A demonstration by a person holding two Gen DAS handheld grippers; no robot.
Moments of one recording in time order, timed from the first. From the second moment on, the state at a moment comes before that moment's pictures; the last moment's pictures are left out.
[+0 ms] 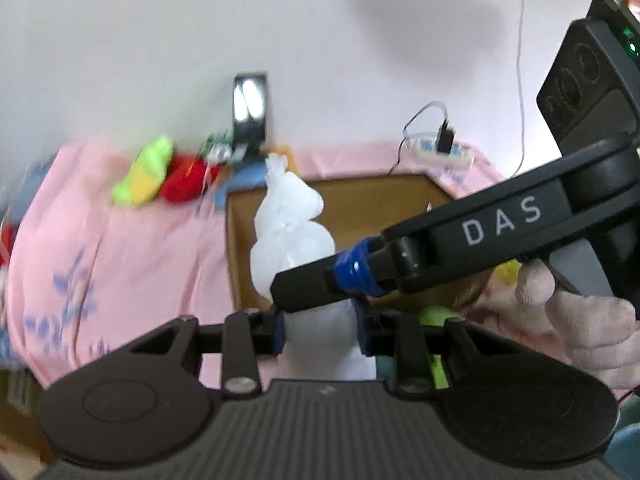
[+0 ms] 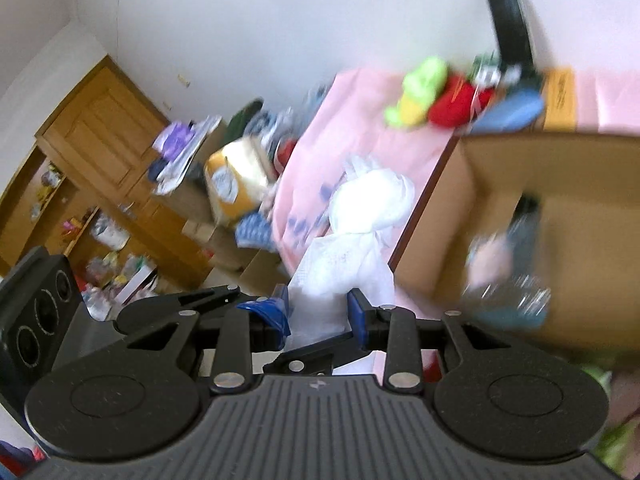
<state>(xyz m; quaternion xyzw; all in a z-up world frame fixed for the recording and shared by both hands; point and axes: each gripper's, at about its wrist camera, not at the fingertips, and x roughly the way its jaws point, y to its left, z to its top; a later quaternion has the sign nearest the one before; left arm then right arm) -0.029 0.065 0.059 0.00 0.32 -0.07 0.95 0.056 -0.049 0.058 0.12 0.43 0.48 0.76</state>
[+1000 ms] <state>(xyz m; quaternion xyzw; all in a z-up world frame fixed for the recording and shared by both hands) 0.185 0.038 -0.057 -0.06 0.47 -0.12 0.87 0.212 -0.085 -0.059 0.17 0.54 0.32 0.76</state>
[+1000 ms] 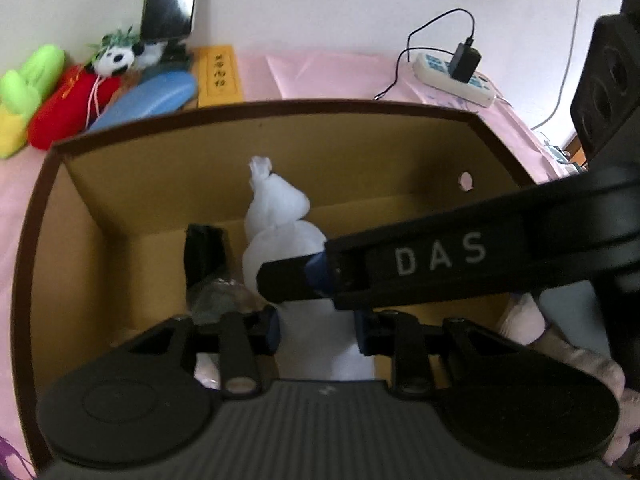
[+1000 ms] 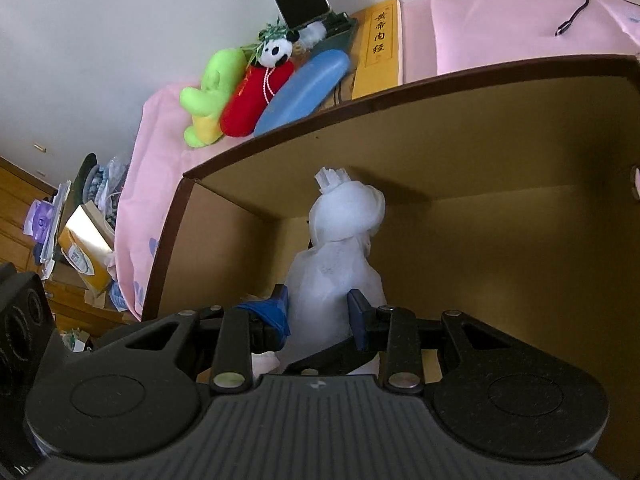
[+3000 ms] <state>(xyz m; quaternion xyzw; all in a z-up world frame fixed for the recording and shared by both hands) 0.185 0.030 -0.061 0.00 0.46 -0.03 0.88 0.176 -0.080 -0.051 0.10 0.42 0.31 0.85</state>
